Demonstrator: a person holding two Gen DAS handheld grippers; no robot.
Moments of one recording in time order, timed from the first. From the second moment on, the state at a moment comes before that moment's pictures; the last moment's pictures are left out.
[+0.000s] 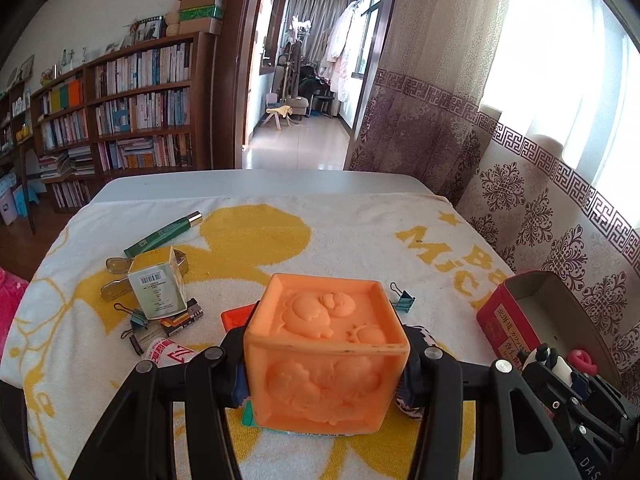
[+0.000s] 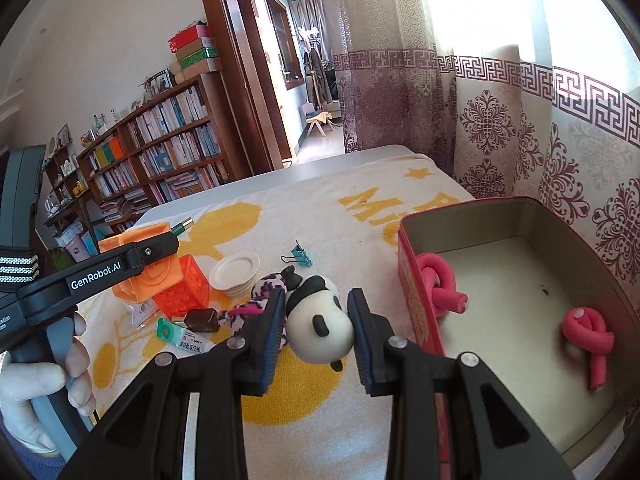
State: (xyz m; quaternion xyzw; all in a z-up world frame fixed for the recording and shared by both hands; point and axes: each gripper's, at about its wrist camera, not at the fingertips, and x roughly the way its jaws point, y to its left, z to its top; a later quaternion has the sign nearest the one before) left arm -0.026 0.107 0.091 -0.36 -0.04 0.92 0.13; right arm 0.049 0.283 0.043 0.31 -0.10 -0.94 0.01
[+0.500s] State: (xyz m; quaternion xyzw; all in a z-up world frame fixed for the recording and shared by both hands) left arm 0.001 0.181 0.102 -0.35 0.01 0.91 0.20; right arm 0.094 0.358 0.052 0.28 -0.13 -0.95 -0.09
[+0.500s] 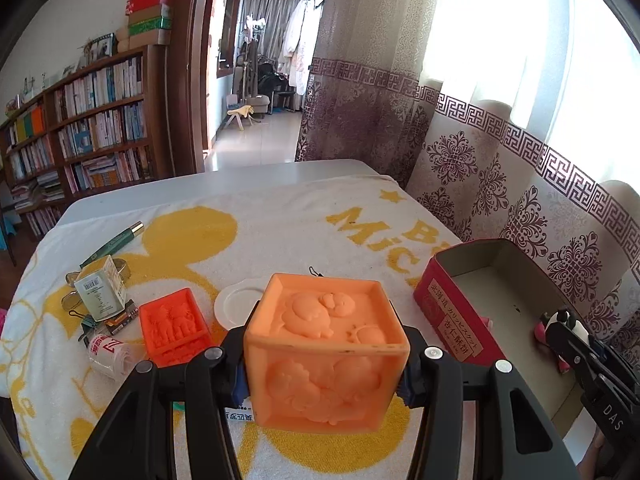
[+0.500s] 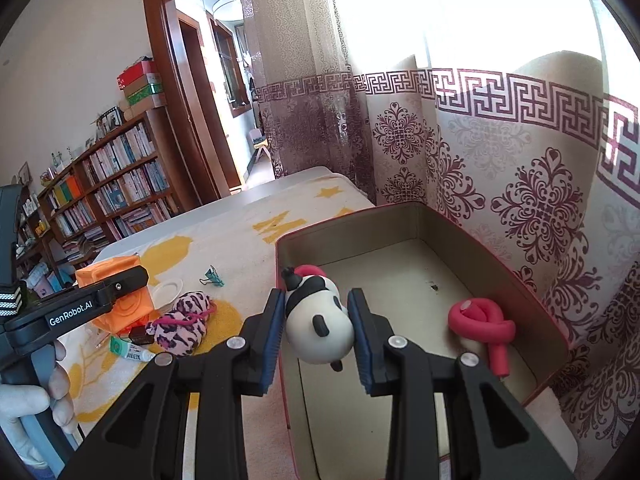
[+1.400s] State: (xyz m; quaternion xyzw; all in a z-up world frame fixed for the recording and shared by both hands) left arm 0.041 0.325 0.126 -0.33 0.08 0.87 0.34; right arm 0.133 0.424 0.039 0.28 -0.17 -0.93 -0.15
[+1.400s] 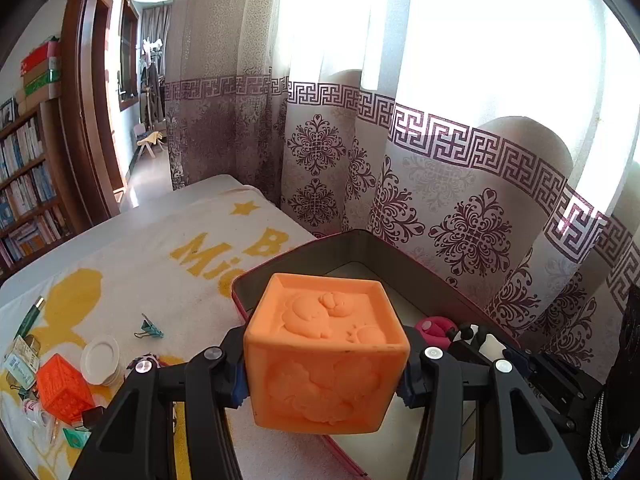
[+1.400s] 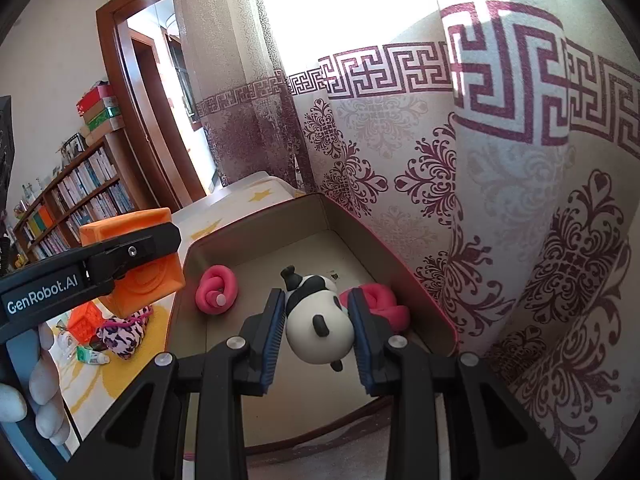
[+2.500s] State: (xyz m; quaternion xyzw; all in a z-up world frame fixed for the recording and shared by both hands) left arm 0.026 0.217 0.107 -0.36 0.00 0.90 0.25; right arm 0.120 0.383 0.047 0.27 -0.16 -0.94 -0.12
